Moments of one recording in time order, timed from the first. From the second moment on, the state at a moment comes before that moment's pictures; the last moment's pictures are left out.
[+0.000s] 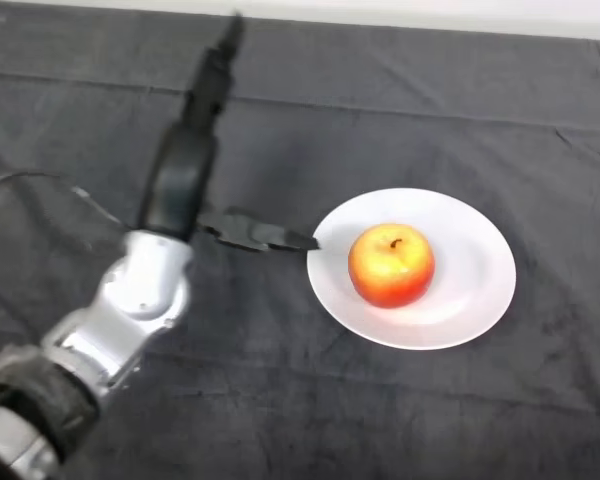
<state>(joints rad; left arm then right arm) -0.68 0.44 -0.66 0.62 -0.23 -0.57 0.45 -0.55 -0.41 -1.16 1.18 1.08 -0.31 0.33</state>
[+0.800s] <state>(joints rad) -0.32 0.63 -0.32 0.41 -0.23 -0.58 0.49 -0.55 -0.41 -1.16 1.18 1.08 -0.31 0.33</state>
